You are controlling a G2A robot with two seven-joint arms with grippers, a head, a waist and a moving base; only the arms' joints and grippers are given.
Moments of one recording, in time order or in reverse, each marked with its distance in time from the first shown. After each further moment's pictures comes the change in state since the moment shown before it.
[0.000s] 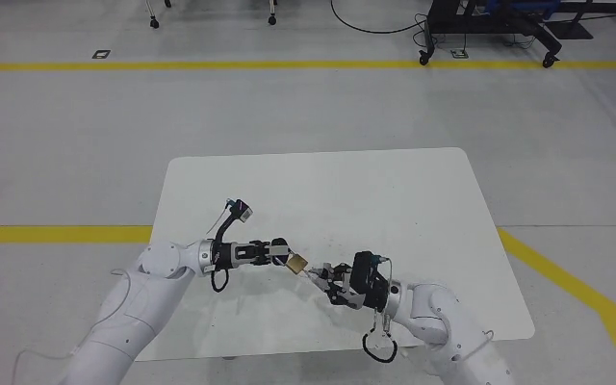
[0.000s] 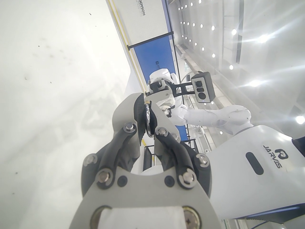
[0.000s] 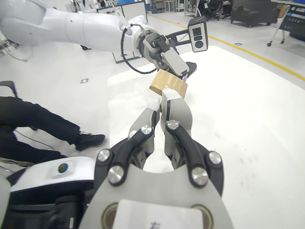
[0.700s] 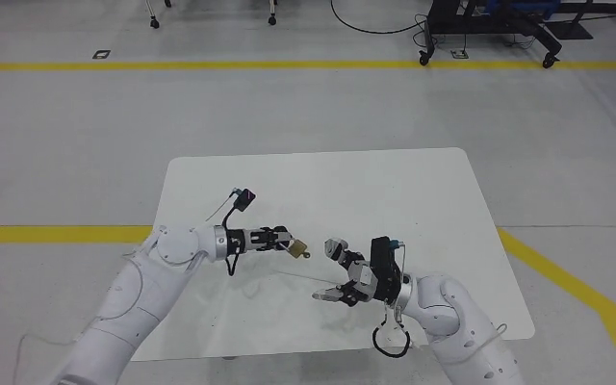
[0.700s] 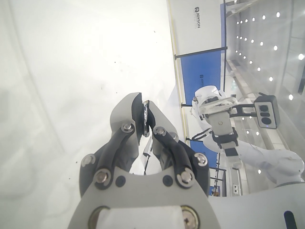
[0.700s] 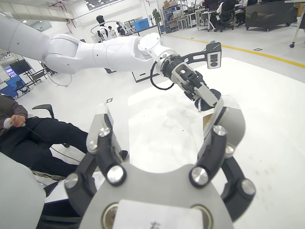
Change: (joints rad) left arm -0.092 -0.016 0.072 -0.039 0.399 0.315 0.288; right arm 0.021 0.009 0.020 0.009 0.199 -0.043 0.068
